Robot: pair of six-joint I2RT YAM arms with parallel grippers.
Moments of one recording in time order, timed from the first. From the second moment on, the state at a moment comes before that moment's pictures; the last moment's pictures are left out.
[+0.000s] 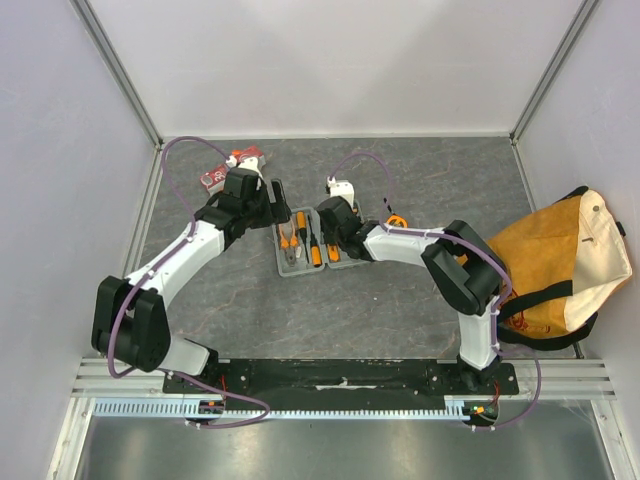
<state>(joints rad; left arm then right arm) -0.37 1.43 1.03 -0.31 -0.05 -0.45 0.78 1.97 1.23 0.02 0.40 0.48</state>
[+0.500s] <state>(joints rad) -0.37 1.59 1.11 -0.20 0.20 -0.52 0.79 1.82 1.17 -0.03 0.35 0.47</state>
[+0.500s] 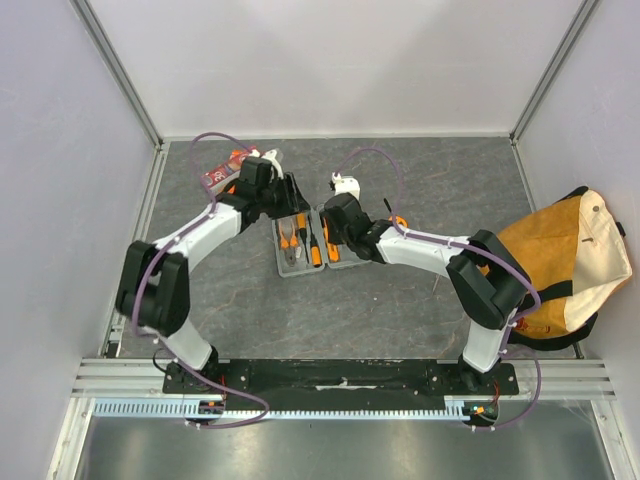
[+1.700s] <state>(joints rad) -0.53 2.11 1.55 -0.29 0.00 -0.51 0.79 1.77 1.03 -0.02 0.24 0.42</state>
